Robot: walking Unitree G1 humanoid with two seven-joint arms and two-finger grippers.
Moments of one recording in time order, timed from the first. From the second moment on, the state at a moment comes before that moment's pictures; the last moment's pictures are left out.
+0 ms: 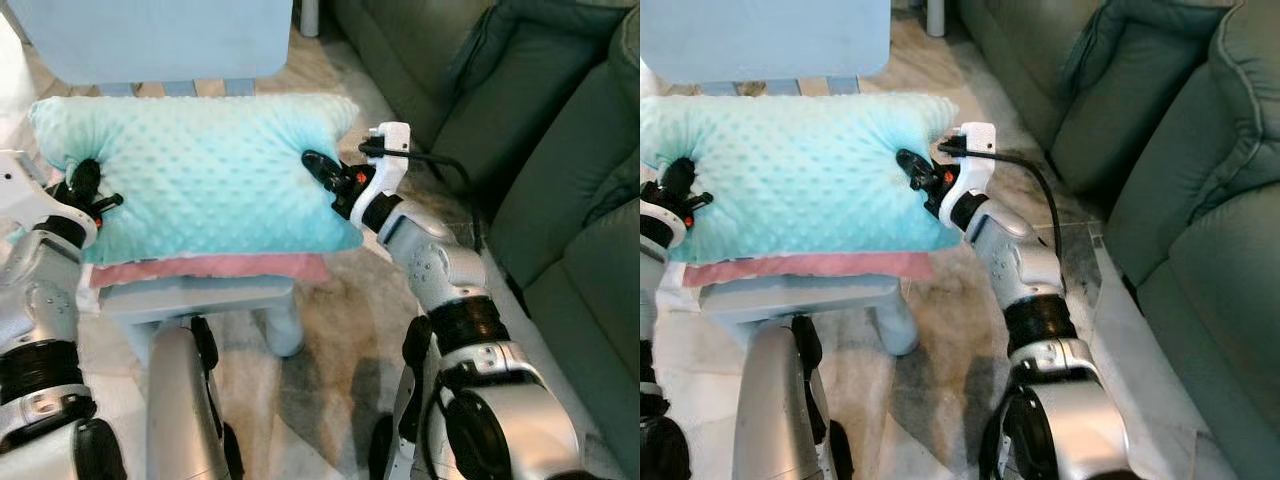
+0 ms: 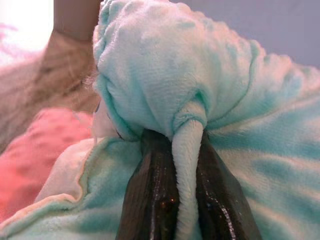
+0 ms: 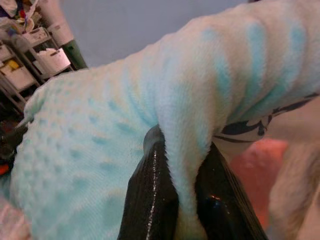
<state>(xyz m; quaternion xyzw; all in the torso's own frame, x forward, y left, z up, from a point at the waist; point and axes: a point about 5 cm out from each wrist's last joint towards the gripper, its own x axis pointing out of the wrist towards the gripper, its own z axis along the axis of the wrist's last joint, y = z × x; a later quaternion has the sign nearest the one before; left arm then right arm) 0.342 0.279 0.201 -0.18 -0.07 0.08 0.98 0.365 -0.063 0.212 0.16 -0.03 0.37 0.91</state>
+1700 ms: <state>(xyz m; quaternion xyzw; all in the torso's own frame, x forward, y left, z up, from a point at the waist) 0.282 0.177 0.138 0.00 -0.04 0.02 1.00 0.304 -0.136 0.172 0.00 -0.02 0.07 1.00</state>
